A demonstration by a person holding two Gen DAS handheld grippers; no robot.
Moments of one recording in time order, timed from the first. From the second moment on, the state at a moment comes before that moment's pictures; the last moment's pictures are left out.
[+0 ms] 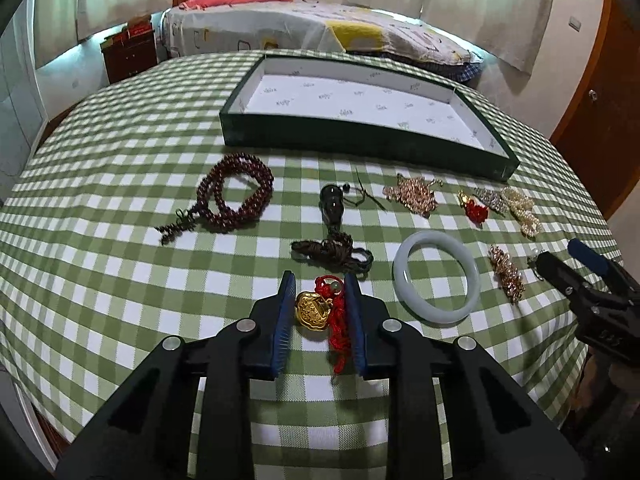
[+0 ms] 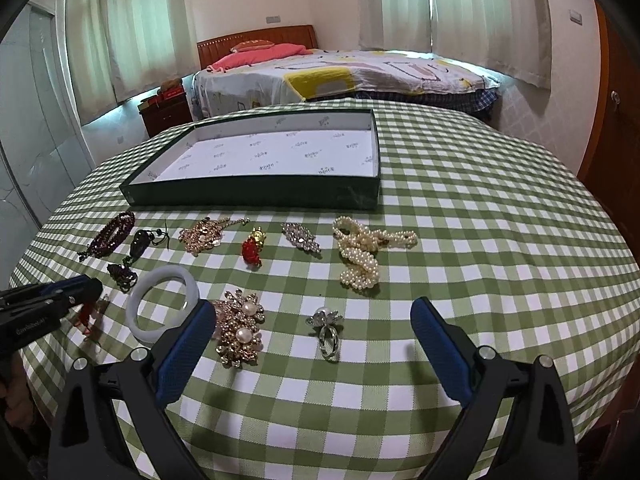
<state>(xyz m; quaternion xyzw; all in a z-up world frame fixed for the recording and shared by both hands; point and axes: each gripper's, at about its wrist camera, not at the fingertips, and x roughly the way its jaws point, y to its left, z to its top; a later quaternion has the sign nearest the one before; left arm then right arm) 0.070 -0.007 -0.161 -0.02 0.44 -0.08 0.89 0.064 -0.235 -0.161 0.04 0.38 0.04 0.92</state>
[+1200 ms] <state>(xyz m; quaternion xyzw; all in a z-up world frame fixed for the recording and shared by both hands) 0.081 -0.003 -0.111 -0.02 0.36 -0.07 0.93 0.072 -0.233 -0.129 0.05 0.34 0.06 0.94</state>
